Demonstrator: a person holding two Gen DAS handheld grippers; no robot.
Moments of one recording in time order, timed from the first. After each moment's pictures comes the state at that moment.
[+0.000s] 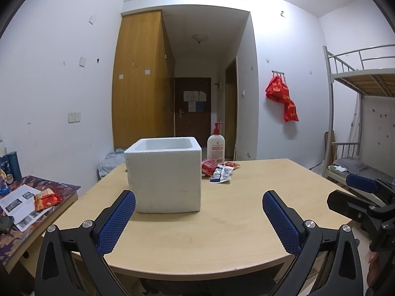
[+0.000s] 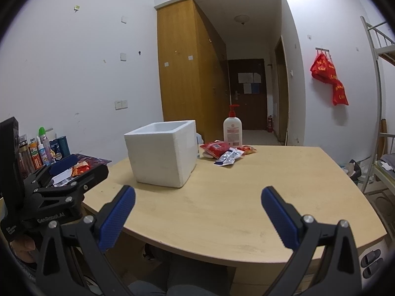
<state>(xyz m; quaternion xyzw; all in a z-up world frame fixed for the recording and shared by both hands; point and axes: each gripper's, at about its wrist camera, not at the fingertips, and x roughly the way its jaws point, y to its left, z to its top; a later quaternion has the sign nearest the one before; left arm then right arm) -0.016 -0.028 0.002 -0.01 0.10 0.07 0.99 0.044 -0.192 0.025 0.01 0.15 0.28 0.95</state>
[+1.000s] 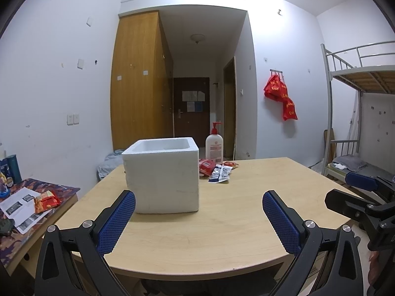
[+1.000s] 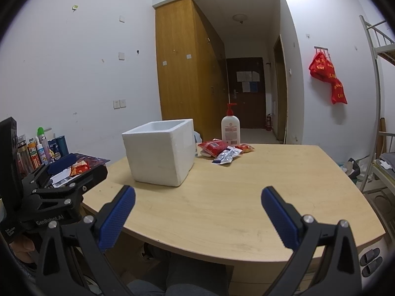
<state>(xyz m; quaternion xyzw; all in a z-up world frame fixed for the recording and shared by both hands) -0.015 -0.035 0.003 0.00 0.10 0.07 0.99 0.046 -0.193 0.026 0.00 0.16 0.28 0.95</state>
